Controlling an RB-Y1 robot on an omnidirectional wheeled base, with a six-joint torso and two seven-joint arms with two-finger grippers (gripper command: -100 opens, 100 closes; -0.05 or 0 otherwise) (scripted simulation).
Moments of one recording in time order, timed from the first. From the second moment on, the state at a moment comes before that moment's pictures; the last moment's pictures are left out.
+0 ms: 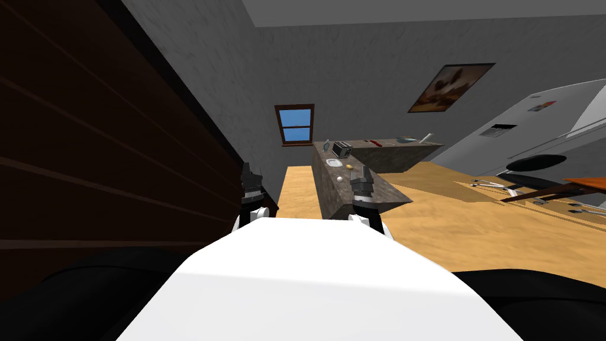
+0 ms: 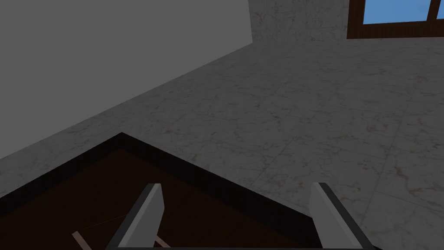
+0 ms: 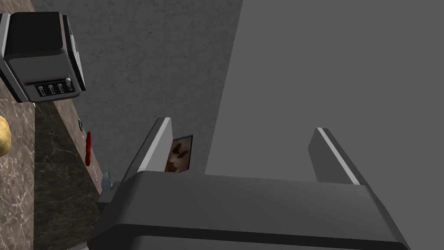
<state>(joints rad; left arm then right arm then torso) 0.49 -0.03 0.05 -2.22 0.02 -0.49 -0.03 0.55 -0.05 -0.03 -2.21 0.01 -0.42 -0.10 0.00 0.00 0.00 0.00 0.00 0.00</state>
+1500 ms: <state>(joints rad) 0.49 -0.03 0.05 -2.22 0.02 -0.49 -0.03 0.45 -0.21 -0.08 -2.15 -0.20 -0.14 -0.45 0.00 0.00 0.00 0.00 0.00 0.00</state>
